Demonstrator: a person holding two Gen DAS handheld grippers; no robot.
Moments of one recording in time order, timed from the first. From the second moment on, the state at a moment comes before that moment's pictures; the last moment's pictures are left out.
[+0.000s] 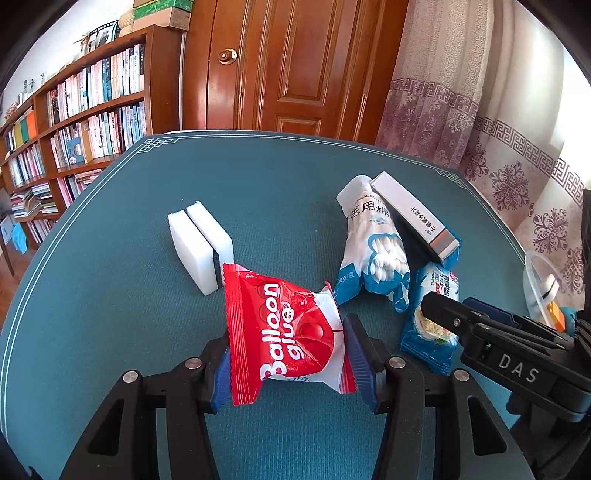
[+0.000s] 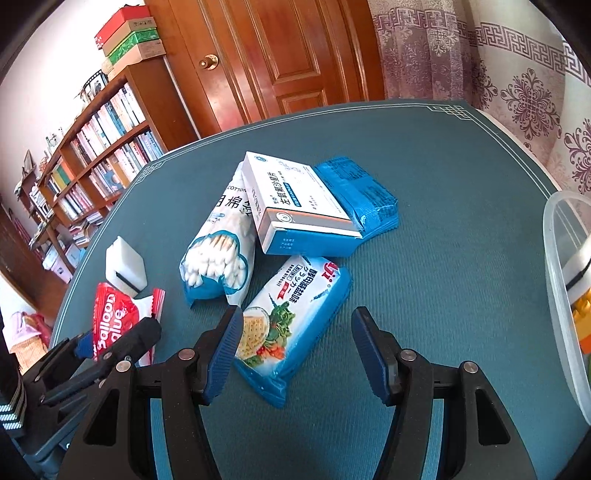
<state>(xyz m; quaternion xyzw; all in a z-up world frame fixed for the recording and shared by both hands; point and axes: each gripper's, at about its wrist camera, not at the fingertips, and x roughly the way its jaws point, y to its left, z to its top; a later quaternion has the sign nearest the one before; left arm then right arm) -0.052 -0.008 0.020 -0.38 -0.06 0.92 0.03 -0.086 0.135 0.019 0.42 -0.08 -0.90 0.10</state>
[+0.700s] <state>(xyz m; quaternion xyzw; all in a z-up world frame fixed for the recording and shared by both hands) -0.051 -0.007 0.019 -0.39 -0.06 0.92 0.03 -0.088 0.129 0.011 0.42 -0.03 -0.91 0.09</state>
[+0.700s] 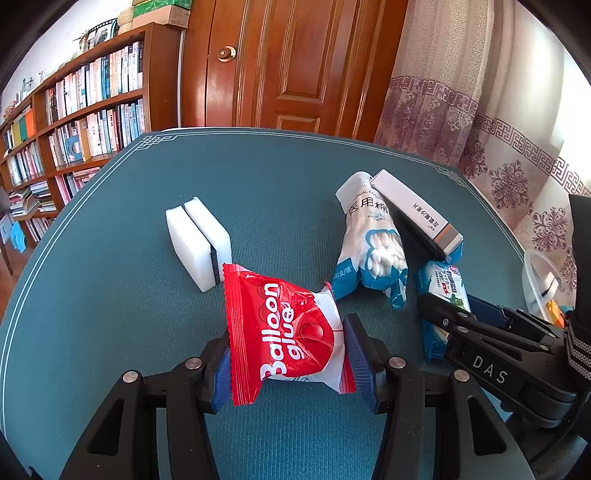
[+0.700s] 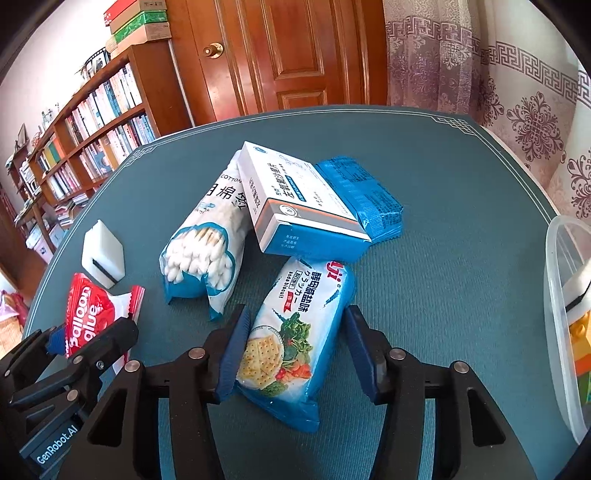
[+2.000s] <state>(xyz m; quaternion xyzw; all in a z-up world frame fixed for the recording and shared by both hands) -0.034 0.016 0.029 -0.37 -0.04 0.92 0.08 0.010 0.174 0.029 0.40 -0.05 -0.91 0.07</state>
